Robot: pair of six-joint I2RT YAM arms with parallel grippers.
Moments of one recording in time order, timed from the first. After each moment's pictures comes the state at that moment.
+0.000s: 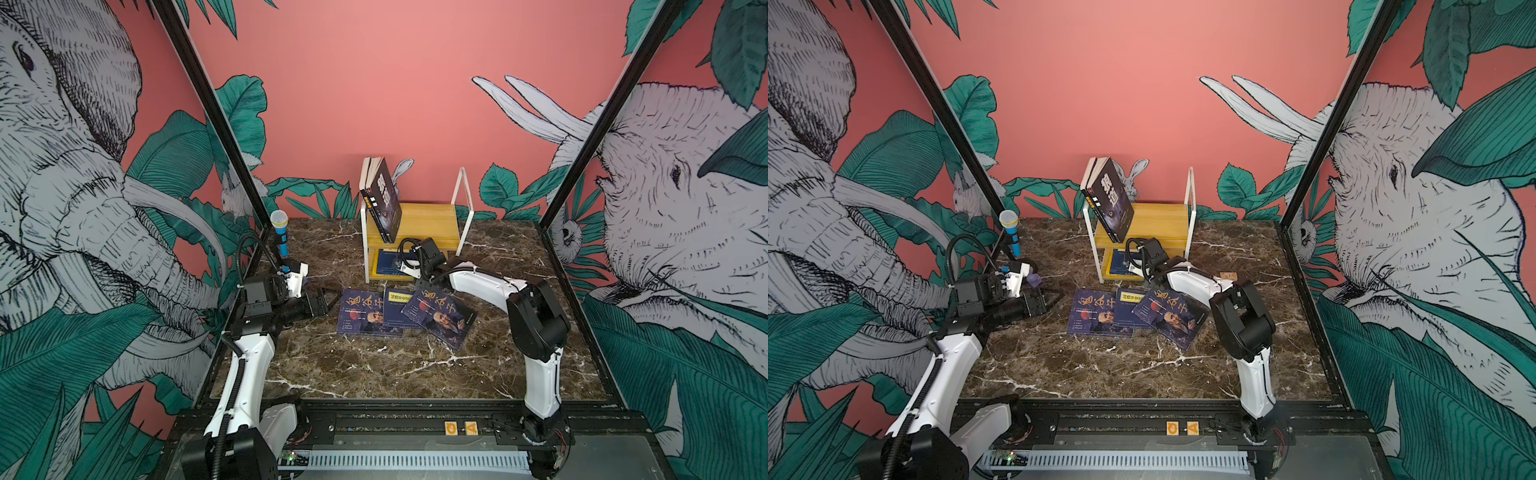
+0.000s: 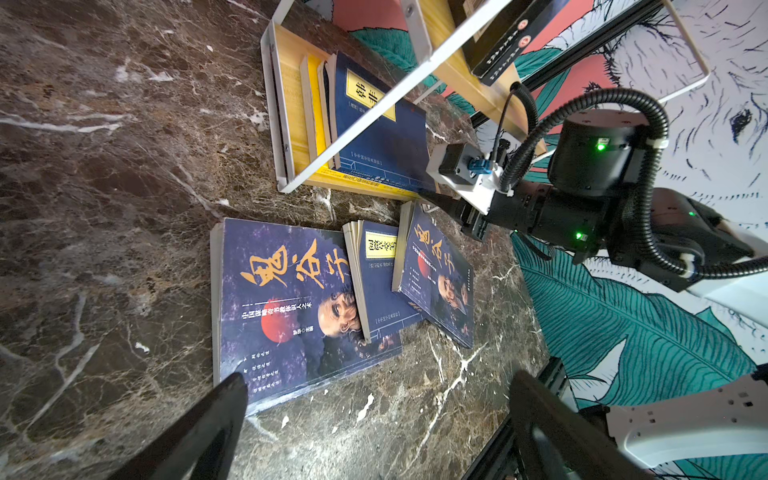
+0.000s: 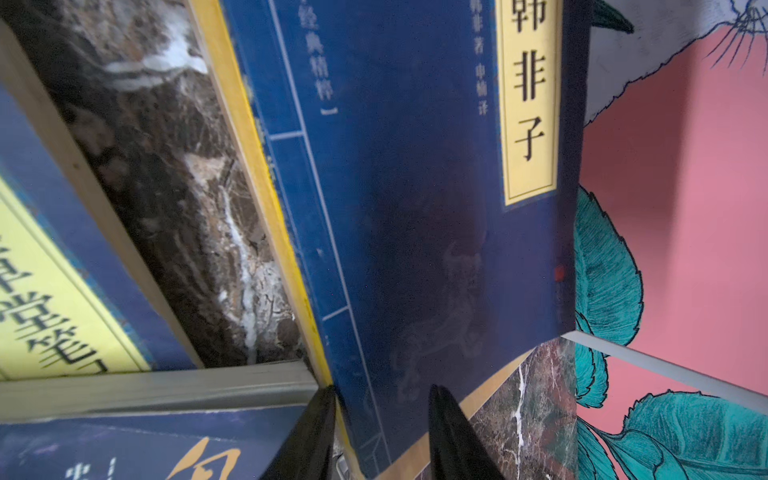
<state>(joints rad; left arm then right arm) 0.16 0.98 0.71 -0.47 0.88 -0.22 0.63 2.00 1.49 -0.39 0.25 -0.81</state>
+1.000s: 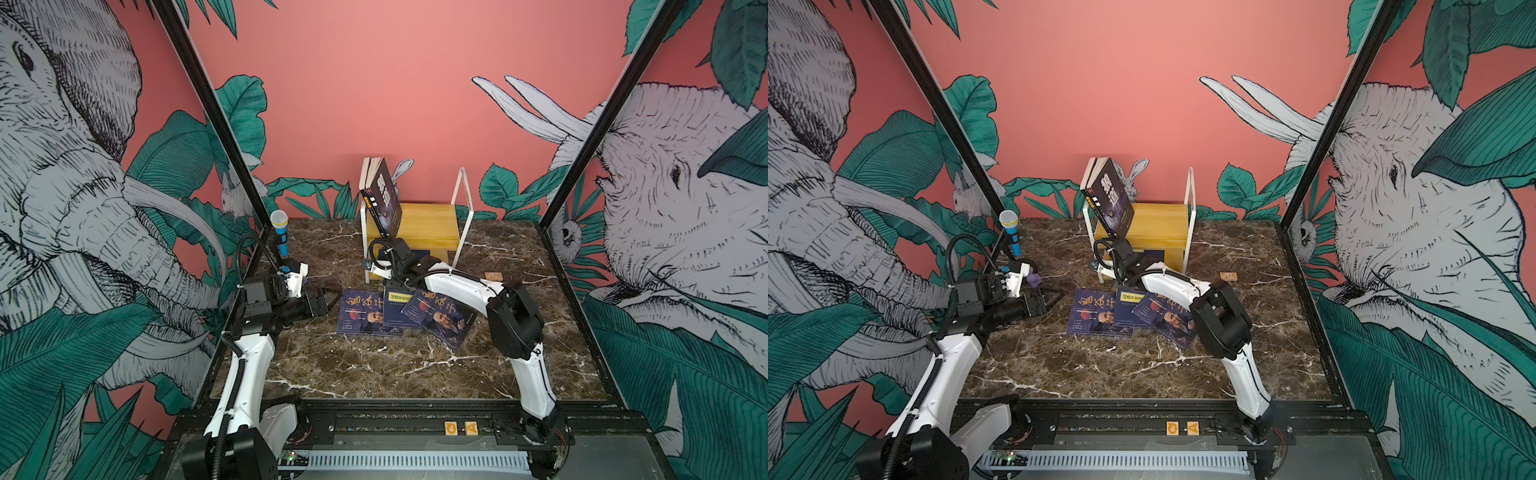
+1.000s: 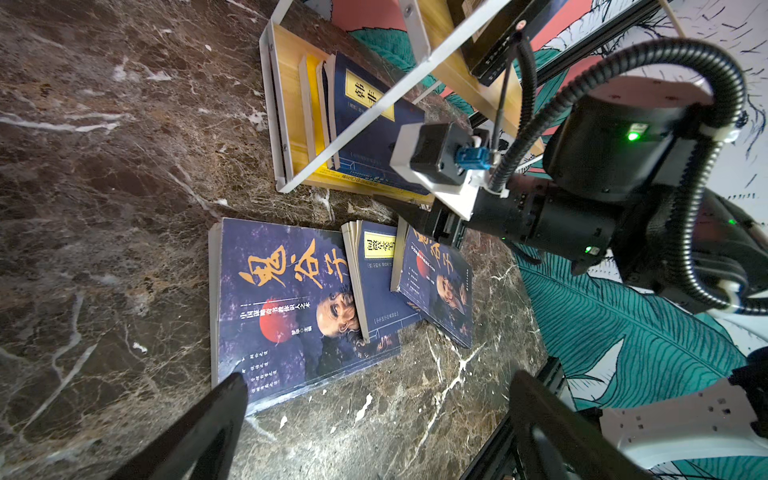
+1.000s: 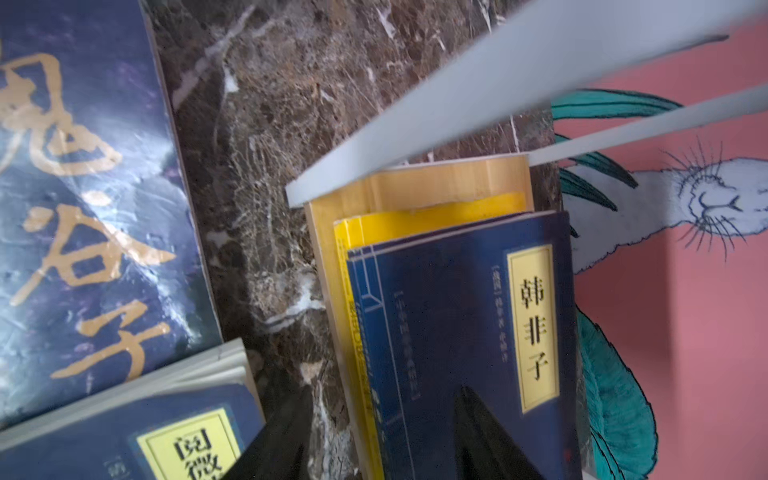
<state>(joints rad) 0.16 0.98 0.71 -0.47 0.89 -0.22 0.78 2.15 1.74 -0.43 0.17 -0.73</state>
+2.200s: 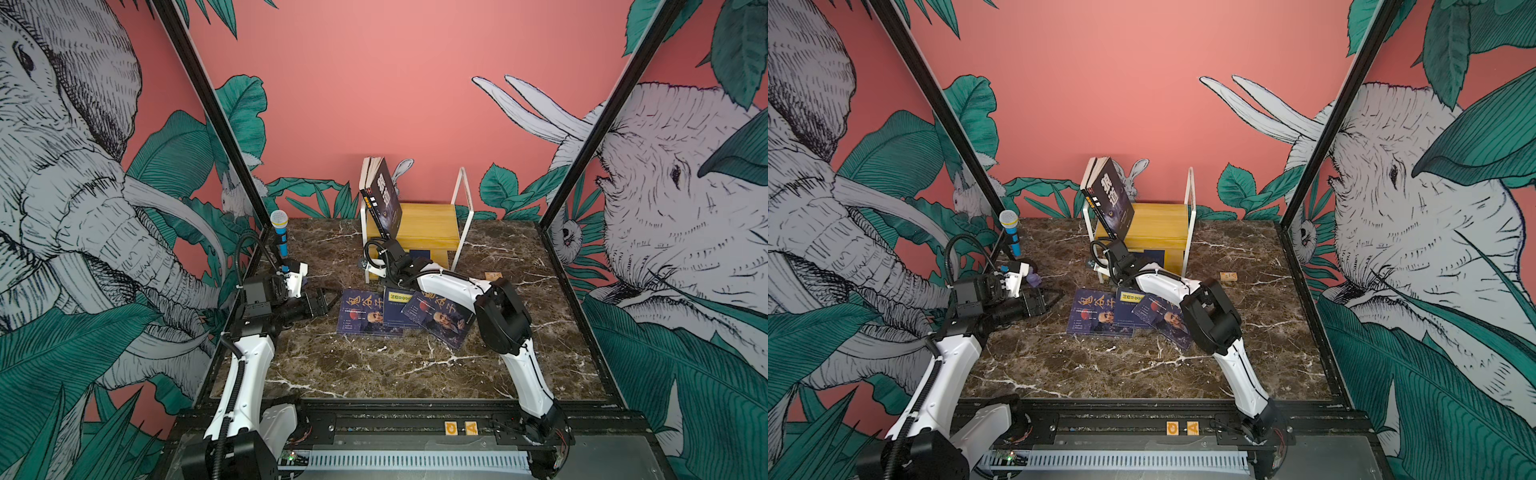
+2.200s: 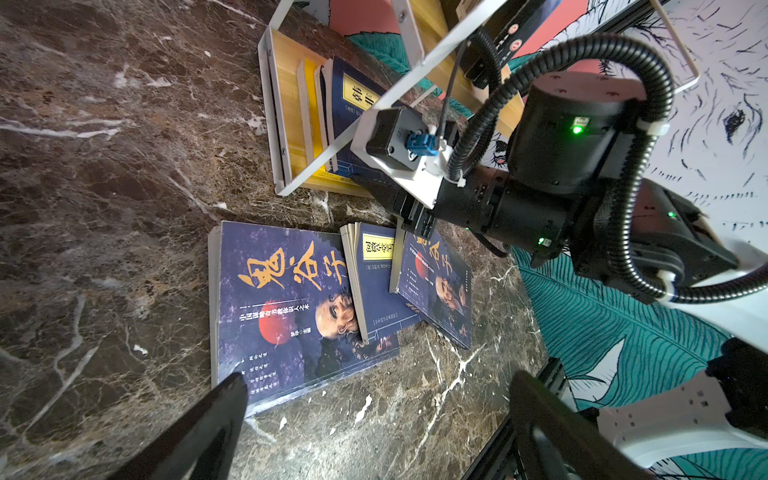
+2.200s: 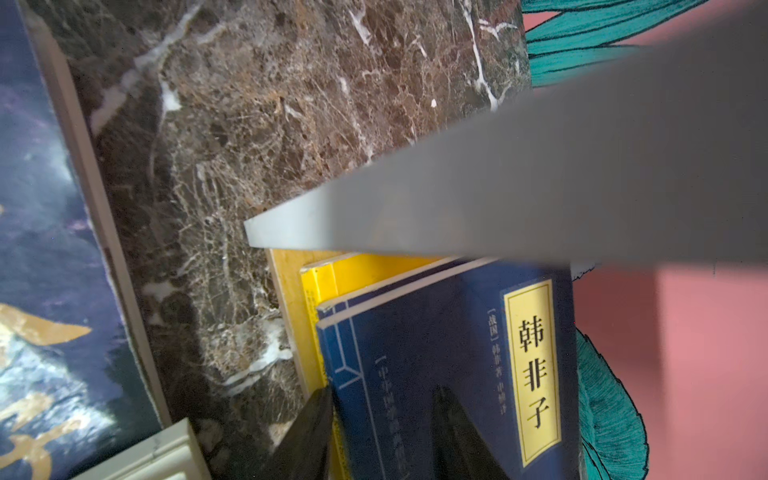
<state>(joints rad) 0.16 0.97 0.71 -0.47 0.89 -0.22 0.79 2.23 1.80 -0.36 0.22 -0.73</state>
